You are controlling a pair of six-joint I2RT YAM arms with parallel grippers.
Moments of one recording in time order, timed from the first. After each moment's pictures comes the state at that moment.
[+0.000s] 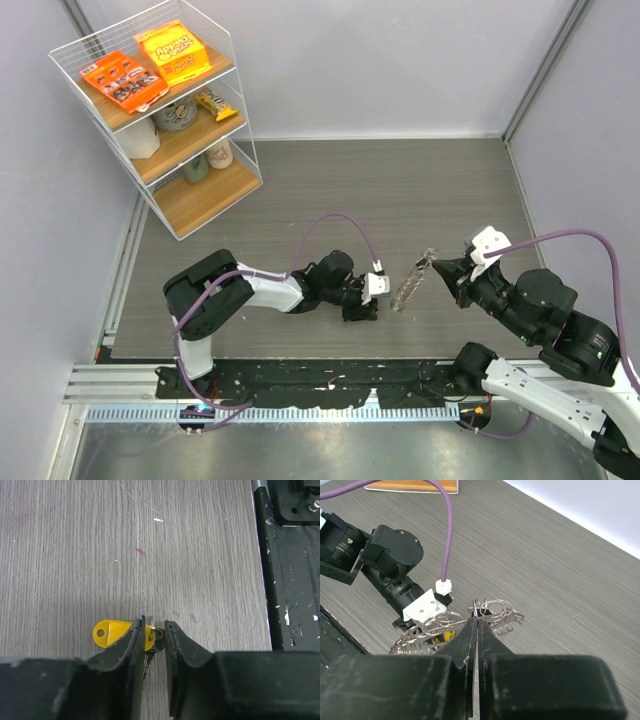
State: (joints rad) left arm -1.01 1.85 0.85 0.41 0.57 0.24; right arm 0.87 0.44 1.00 -0.79 0.24 -0.04
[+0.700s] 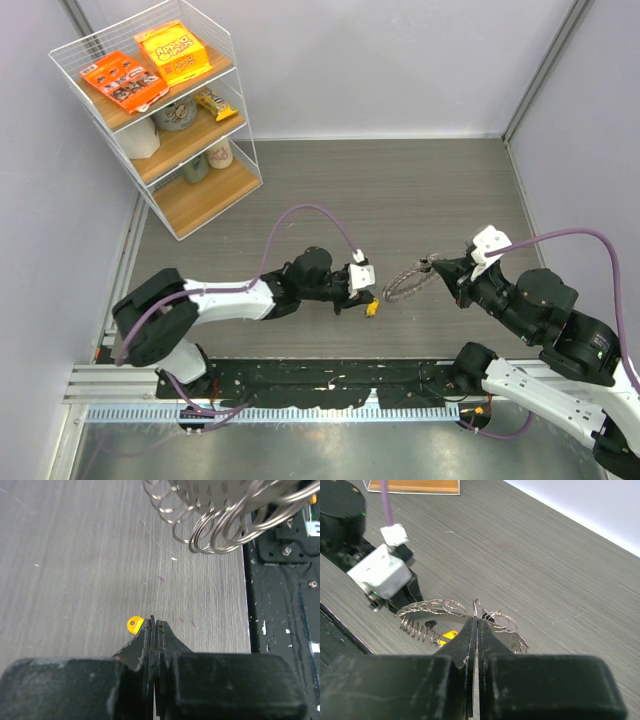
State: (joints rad) left arm -1.01 1.59 0.75 0.41 0.47 0.22; right arm 0.87 0.44 1.00 -0.79 0.24 -0.03
